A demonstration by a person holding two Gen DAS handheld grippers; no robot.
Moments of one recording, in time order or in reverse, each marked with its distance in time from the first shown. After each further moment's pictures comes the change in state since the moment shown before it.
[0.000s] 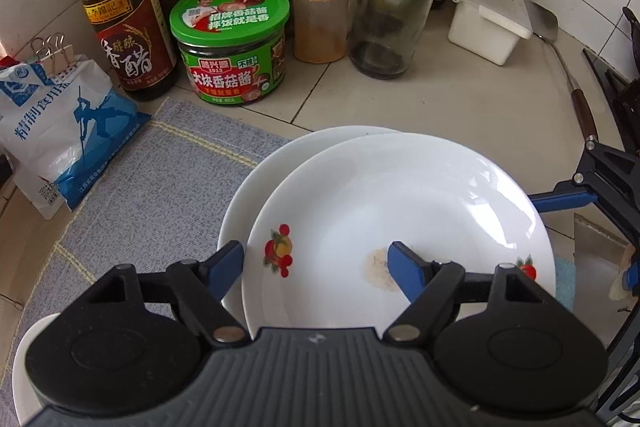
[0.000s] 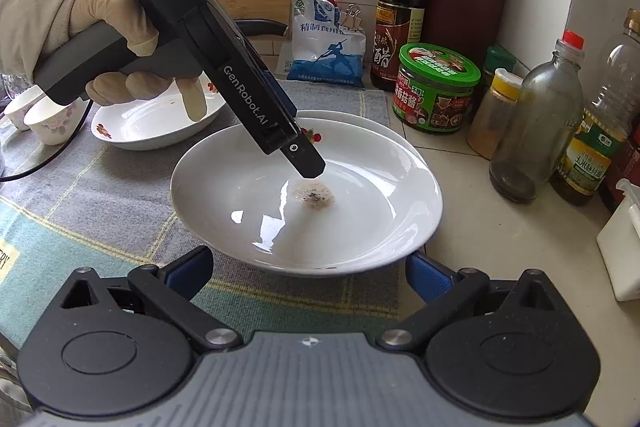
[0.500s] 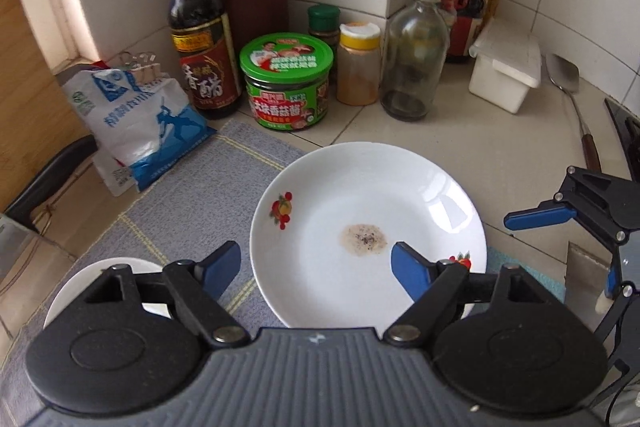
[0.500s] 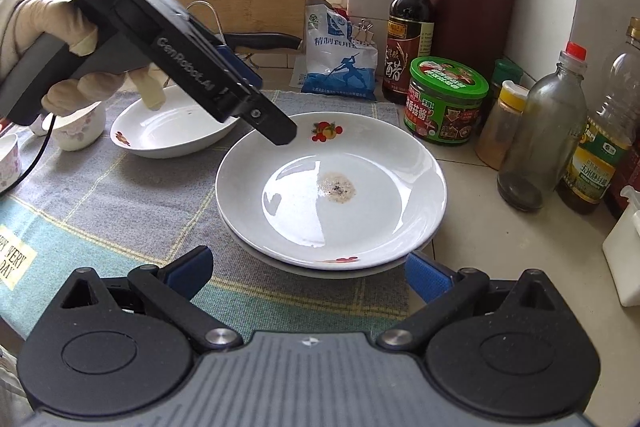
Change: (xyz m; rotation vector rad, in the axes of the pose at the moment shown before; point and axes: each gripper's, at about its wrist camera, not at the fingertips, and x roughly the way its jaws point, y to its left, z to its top) left arm -0.066 -0.018 -0.042 -0.130 -0.183 0.160; right arm -0.011 0.000 -0.002 -0.003 -0.041 0.045
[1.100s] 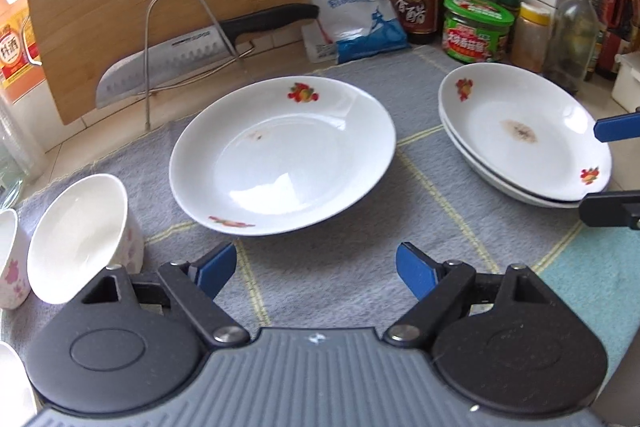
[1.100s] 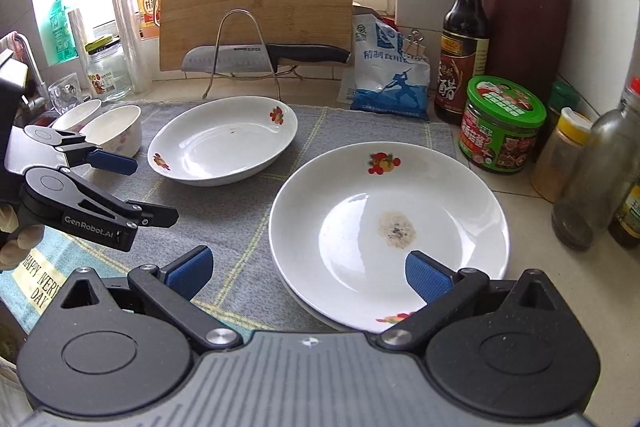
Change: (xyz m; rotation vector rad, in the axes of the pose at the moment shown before) left arm -0.036 0.022 -0.130 -0.354 0.009 0.410; right arm 0.021 0.023 0.036 -0.026 0.018 0.119
